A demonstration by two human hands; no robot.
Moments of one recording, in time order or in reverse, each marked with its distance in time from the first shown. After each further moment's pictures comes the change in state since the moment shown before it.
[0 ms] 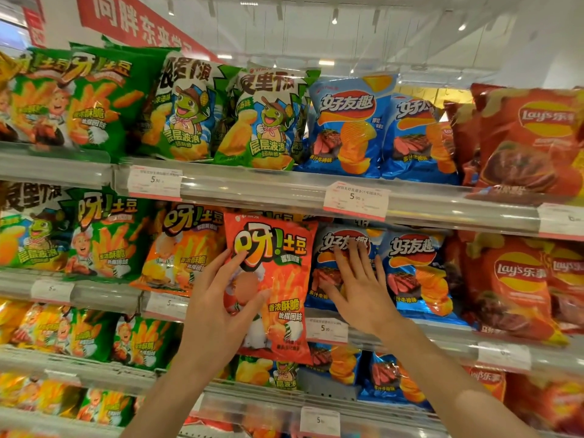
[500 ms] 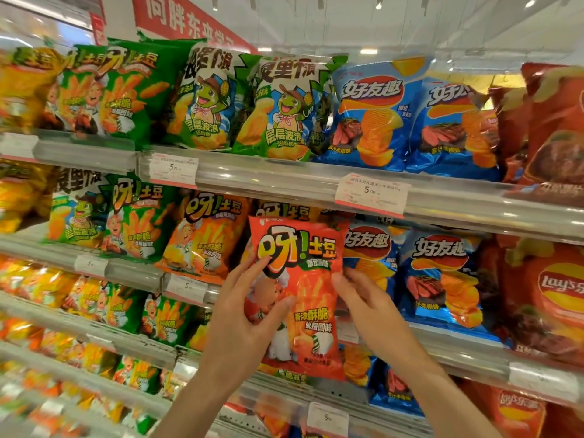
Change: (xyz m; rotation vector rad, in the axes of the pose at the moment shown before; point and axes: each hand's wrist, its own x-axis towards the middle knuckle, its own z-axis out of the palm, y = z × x) left_hand -0.028 0.016 0.025 -0.036 0.020 -0.059; right_hand -0.045 -0.040 -0.045 1.258 -0.156 0.162
